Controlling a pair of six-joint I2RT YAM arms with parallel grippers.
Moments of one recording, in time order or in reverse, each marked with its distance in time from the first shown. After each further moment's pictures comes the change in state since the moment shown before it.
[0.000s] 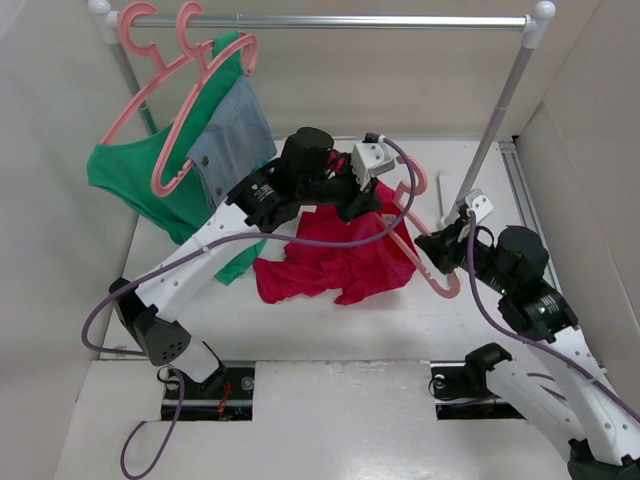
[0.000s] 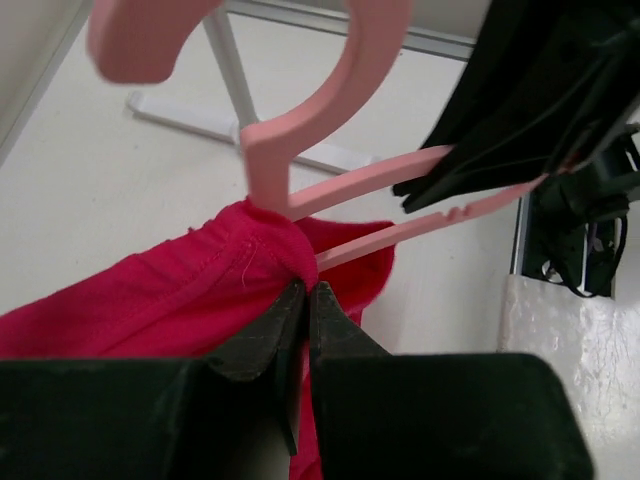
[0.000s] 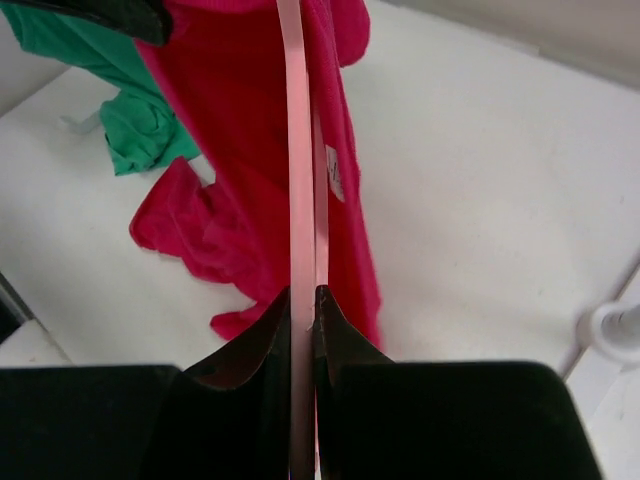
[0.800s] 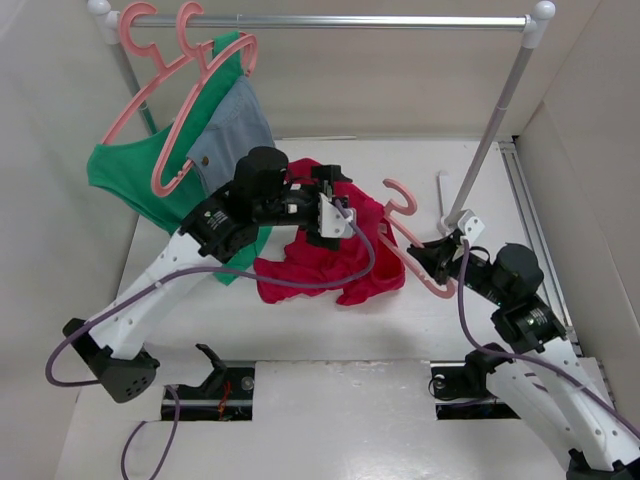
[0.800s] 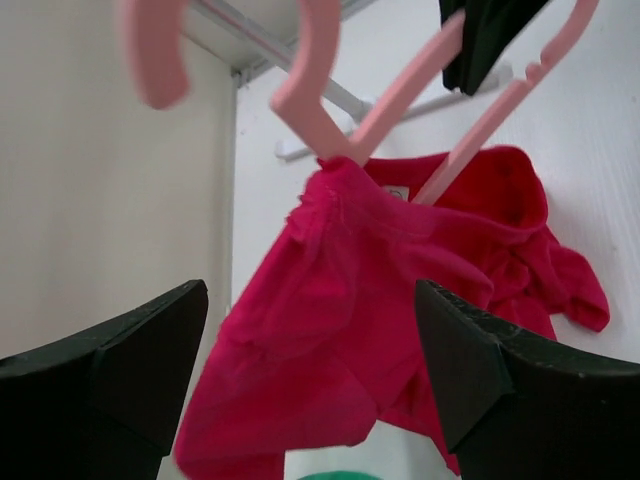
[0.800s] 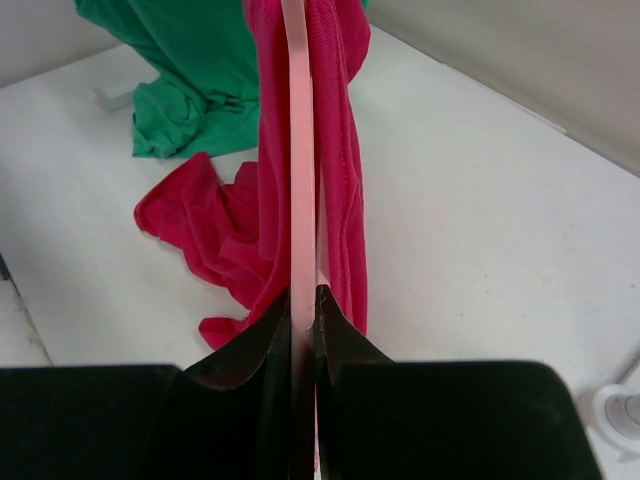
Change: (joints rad) left arm 0.048 -0.264 -0.194 -0.015 0.073 0.743; right arm 0.000 -0.100 -0.194 0.221 -0.163 -0.140
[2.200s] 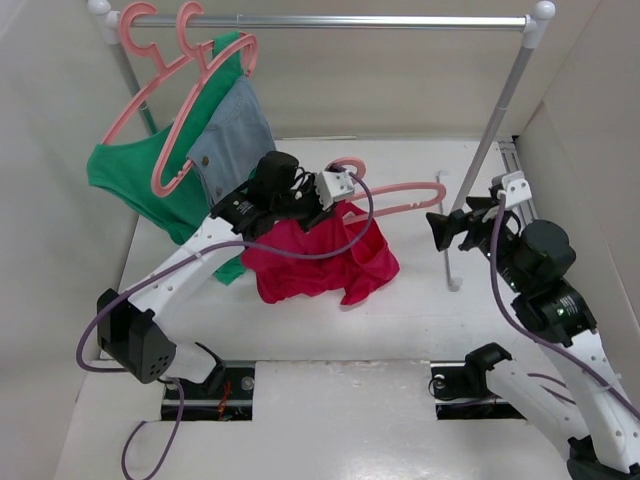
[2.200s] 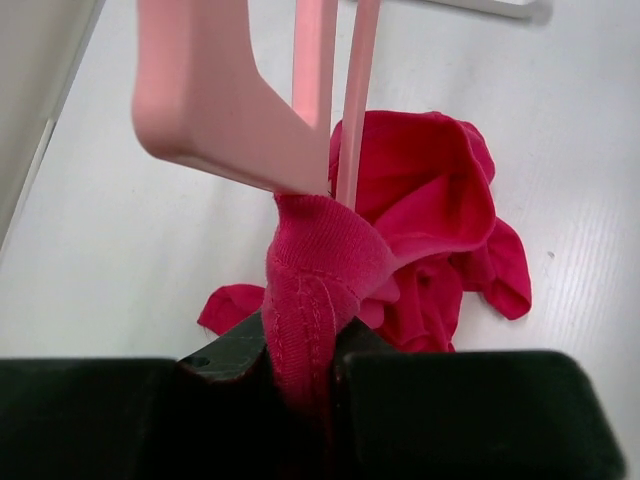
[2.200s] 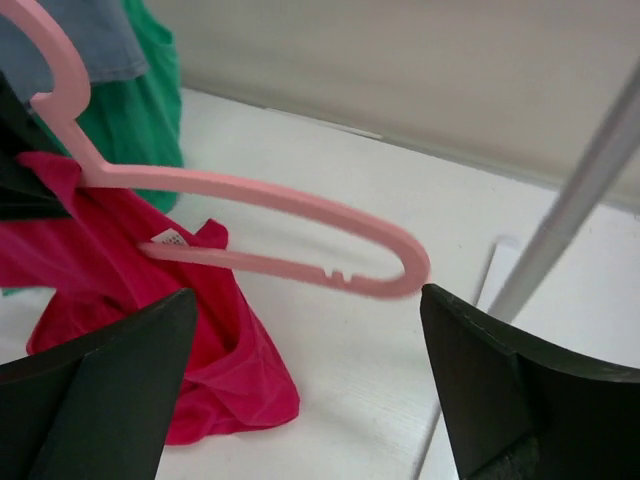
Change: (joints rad) left arm 0.149 0.127 -0.199 0.121 -0.074 -0.394; right arm -0.002 0.140 0.343 -0.172 0.398 0.061
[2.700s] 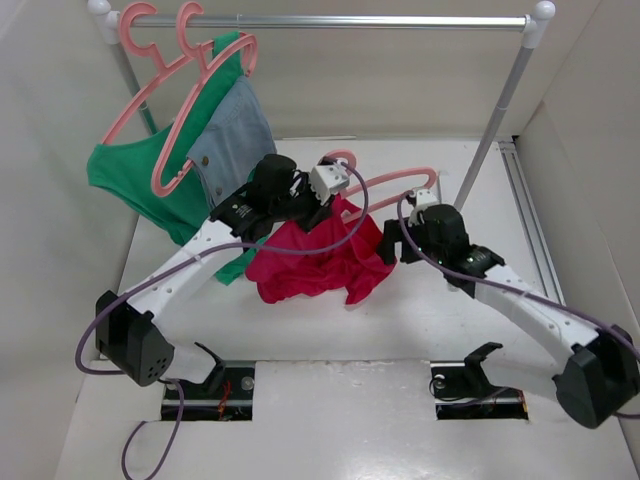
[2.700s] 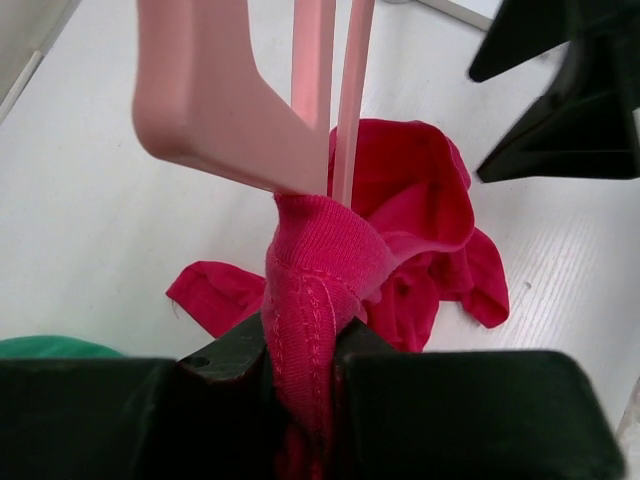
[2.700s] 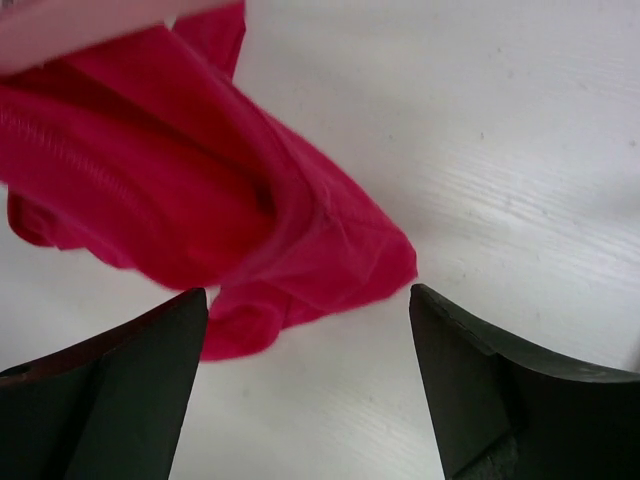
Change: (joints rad) left arm 0.004 -0.015 -0.047 0.060 -0.088 -0.209; right arm 0.114 0.396 -0.221 0.086 0.000 0.280
